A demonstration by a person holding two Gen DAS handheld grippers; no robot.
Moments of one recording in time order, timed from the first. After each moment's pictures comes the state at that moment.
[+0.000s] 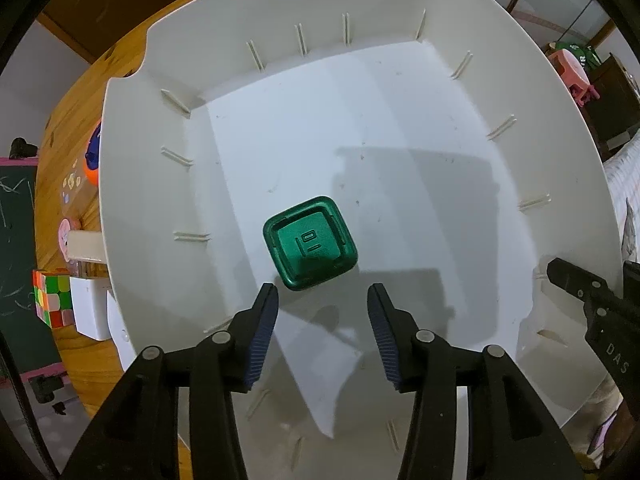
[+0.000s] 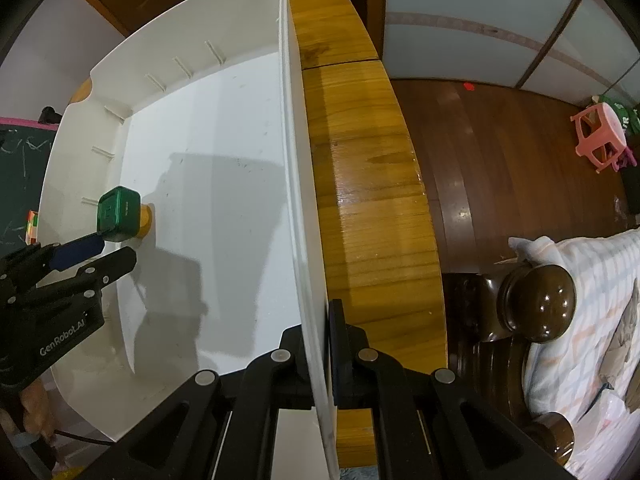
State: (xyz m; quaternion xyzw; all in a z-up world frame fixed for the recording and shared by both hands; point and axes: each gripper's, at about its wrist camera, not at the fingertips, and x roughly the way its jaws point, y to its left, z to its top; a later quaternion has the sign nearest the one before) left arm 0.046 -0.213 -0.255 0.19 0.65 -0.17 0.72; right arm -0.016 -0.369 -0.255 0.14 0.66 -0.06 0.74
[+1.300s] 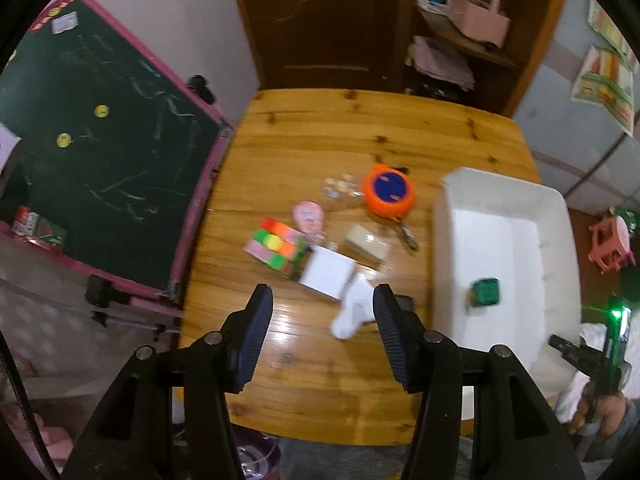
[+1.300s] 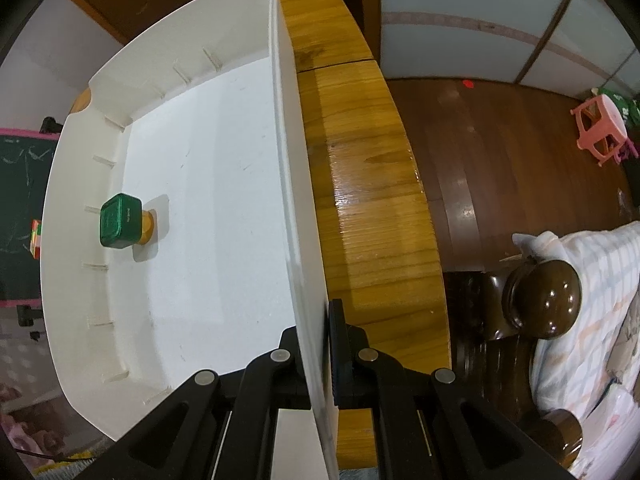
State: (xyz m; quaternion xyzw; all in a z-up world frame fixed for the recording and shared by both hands) left arm 0.048 0.006 -0.089 0.03 0.55 0.01 0.83; right arm -0.016 -0.373 -0.257 0.16 0.65 -0.07 0.74
